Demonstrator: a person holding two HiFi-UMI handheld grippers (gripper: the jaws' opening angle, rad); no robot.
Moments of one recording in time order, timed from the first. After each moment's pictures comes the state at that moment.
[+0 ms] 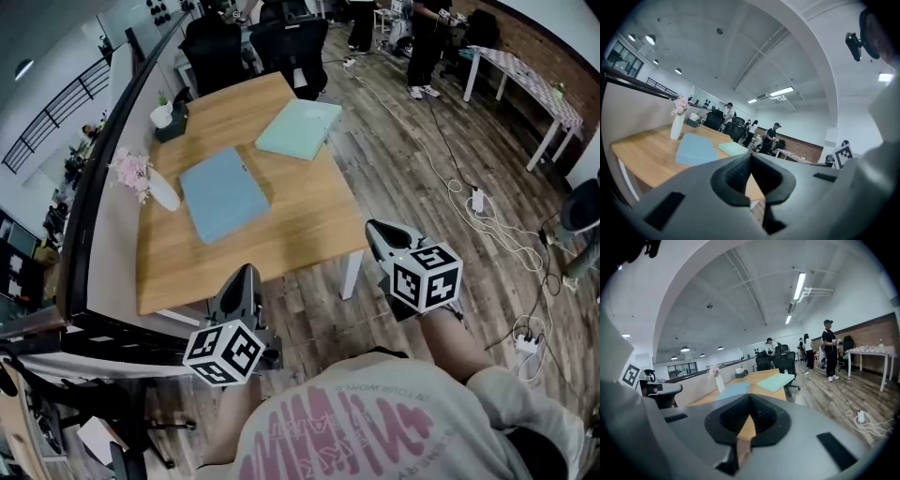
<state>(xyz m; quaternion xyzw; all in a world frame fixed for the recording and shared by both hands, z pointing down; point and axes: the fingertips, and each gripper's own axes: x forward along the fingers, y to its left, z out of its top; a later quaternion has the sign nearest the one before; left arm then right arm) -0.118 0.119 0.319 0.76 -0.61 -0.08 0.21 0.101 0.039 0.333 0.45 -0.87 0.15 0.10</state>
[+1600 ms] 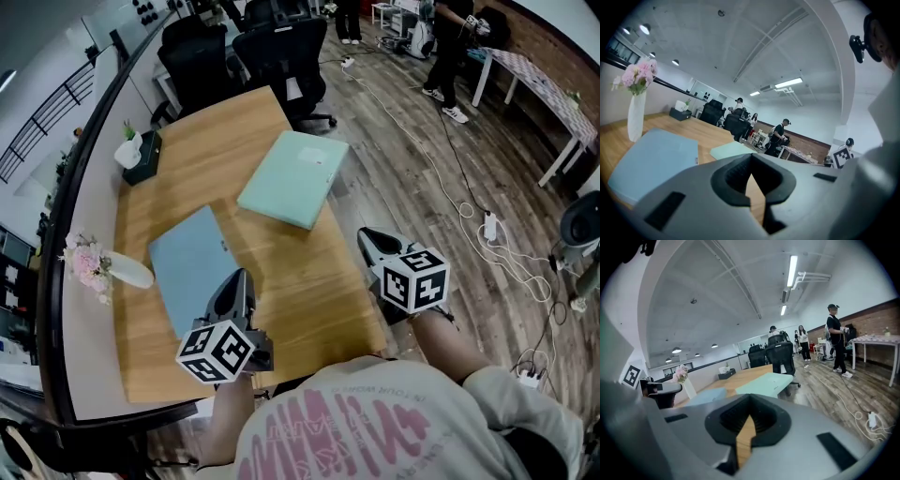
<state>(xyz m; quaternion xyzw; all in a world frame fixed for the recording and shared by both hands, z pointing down) -0.128 -0.190 0.372 0.76 -0.60 -0.05 0.24 0.097 -0.264 0.397 0.45 -0.86 0.20 0.11</state>
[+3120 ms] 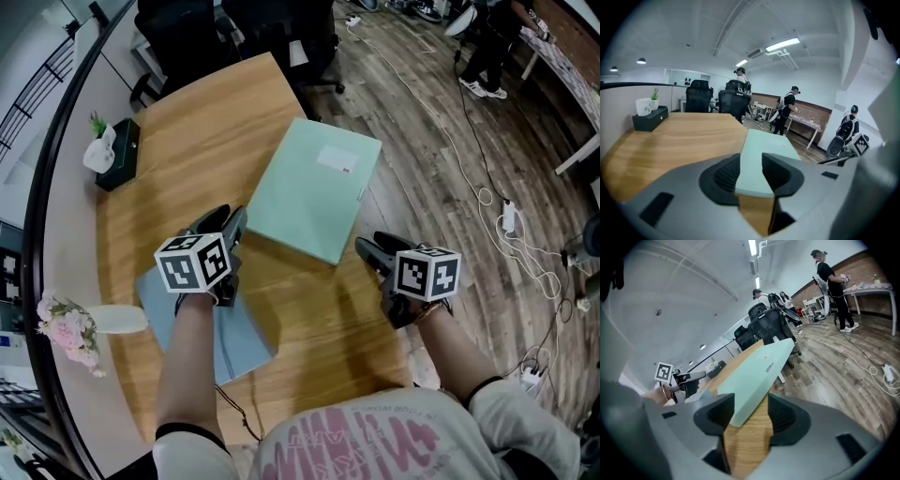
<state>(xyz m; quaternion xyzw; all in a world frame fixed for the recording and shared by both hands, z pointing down) -0.198 -0.475 0.468 0.80 -0.53 0.16 0.25 0.052 -0.411 0.526 0.42 -0.80 0.41 0.11</state>
